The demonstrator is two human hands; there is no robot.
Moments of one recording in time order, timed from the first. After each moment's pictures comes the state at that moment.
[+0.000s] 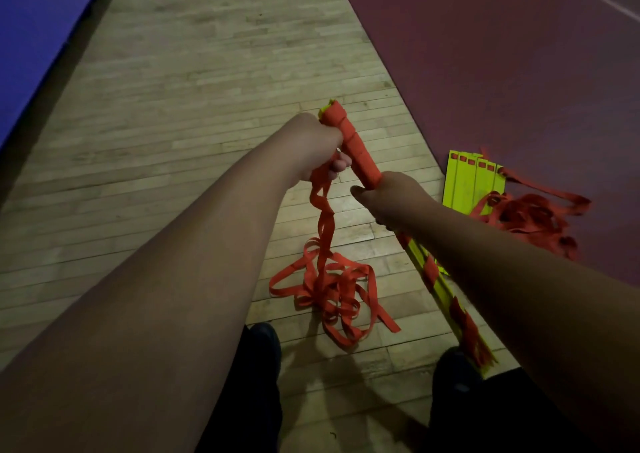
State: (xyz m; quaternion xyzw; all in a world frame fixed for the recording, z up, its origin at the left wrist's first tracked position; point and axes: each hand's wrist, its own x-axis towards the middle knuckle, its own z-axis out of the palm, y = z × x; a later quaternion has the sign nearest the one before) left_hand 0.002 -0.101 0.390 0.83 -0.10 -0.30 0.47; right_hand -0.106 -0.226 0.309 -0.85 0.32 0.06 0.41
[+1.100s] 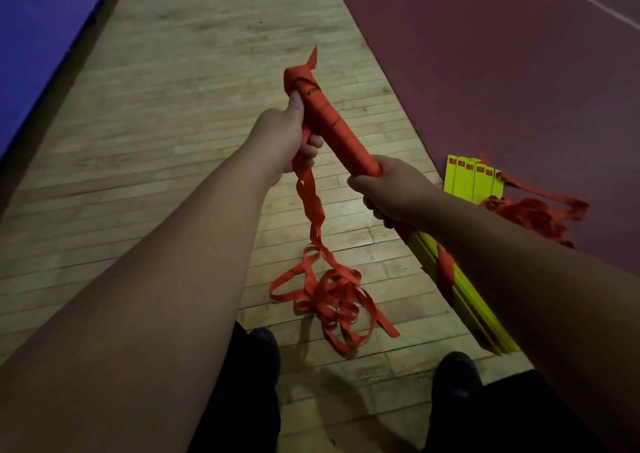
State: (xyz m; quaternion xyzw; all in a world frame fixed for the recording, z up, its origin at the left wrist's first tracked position) left_hand 0.027 -0.089 0.383 0.78 -0.04 -0.22 0.59; right_hand -0.110 -0.234 0.341 -0.83 0.23 0.04 0.51
